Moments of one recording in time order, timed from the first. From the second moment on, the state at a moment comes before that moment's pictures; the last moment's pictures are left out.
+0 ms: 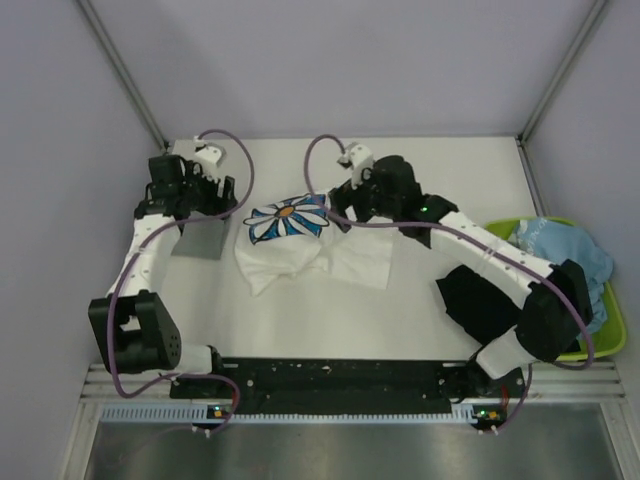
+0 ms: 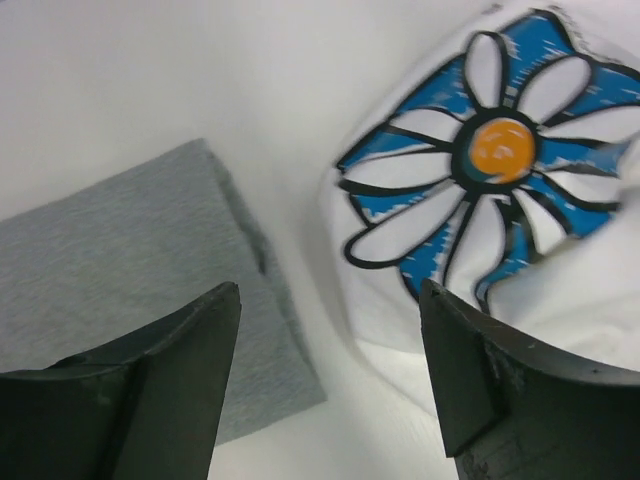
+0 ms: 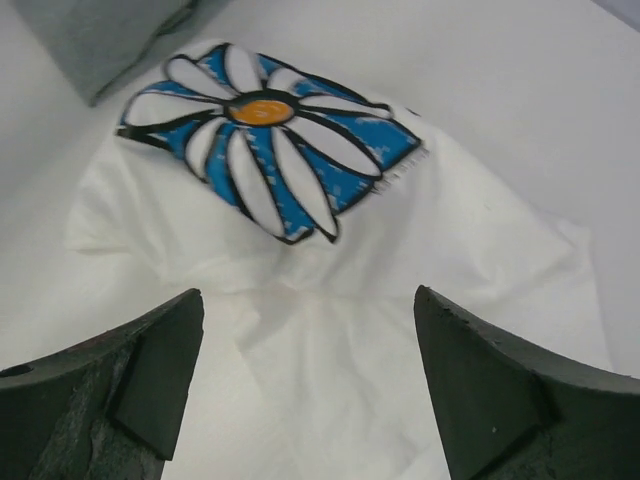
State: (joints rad) left arm 0.13 1.41 1.16 -0.35 0.42 0.34; right arm 0.73 1.55 1.31 -0.22 -0.16 -0.04
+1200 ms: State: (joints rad) left arm -0.17 1.38 1.35 -0.69 -0.05 0.60; right arm 0.48 1.24 1.39 -0.44 0.10 0.08
